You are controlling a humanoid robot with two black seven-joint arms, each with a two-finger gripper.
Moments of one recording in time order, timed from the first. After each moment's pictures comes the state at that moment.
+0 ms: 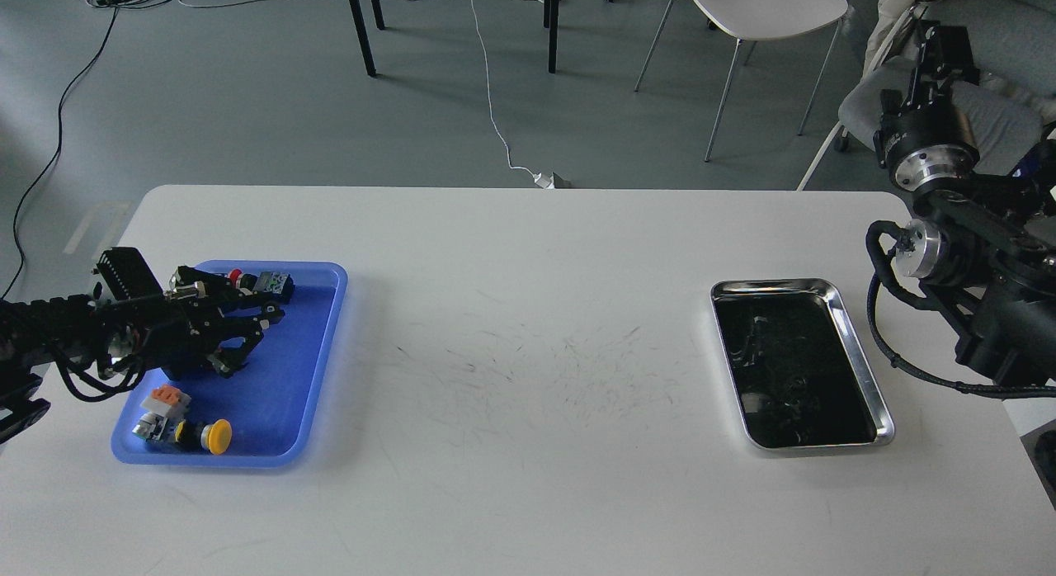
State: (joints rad) left arm -0.71 0.81 -0.19 -0.90 2.18 0.29 -0.49; right arm 0.94 -0.41 0.41 0.59 -0.11 -0.24 0.49
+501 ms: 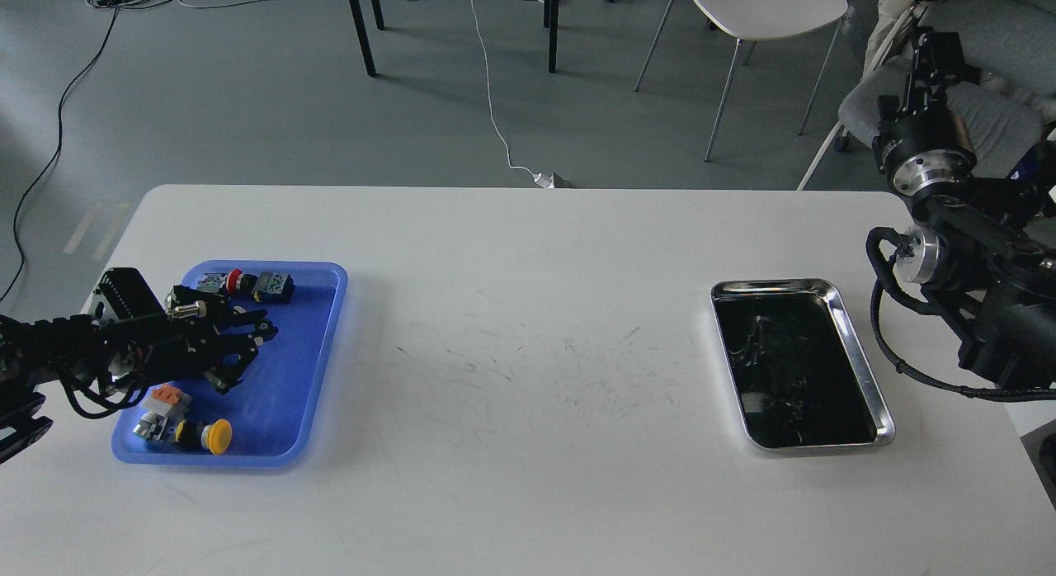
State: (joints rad) left arm -0.69 0.76 -0.19 -0.84 2.18 0.30 -0.49; right arm 0.94 -0.41 0.37 0.59 -0.11 -0.24 0.49
